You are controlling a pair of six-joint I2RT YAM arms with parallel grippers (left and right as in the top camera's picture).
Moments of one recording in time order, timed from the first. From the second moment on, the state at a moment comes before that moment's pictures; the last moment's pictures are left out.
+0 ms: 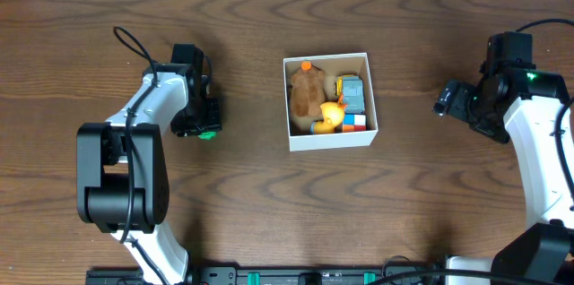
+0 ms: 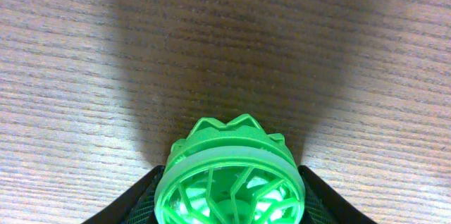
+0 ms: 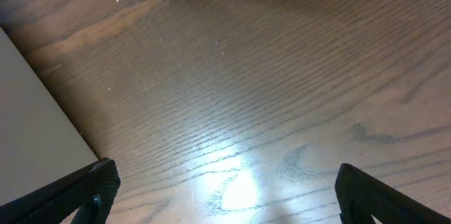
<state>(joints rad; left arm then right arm) -0.05 1.92 1.21 -0.84 0.04 -0.20 -0.14 1.53 1.25 -1.05 0.03 0.36</state>
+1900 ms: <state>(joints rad) -0.61 1.59 1.32 -0.85 -0.05 -0.10 -0.13 1.53 1.25 -1.04 0.03 0.33</state>
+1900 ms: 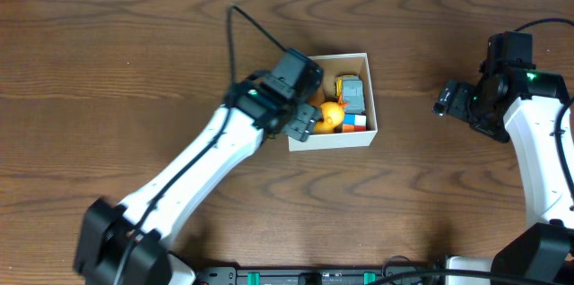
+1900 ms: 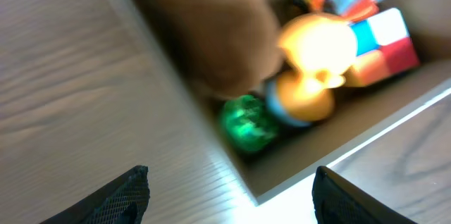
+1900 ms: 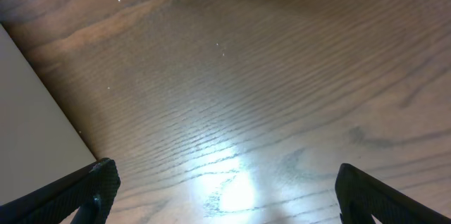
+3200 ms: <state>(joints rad) 0.00 0.76 0.84 -0.76 0.06 -0.12 0.12 0.85 0.92 -0.82 0.21 0.32</state>
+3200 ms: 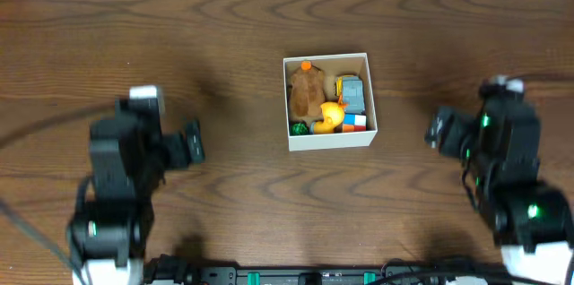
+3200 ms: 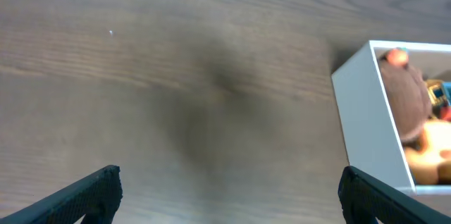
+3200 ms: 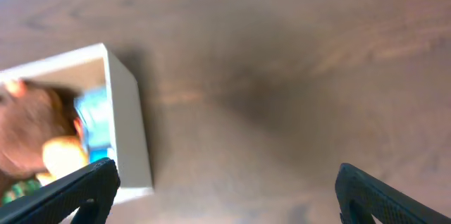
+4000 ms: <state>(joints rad) 0.00 0.48 0.64 -0.83 0.07 -0.17 0.12 0.46 0.63 -0.83 0.18 0.40</state>
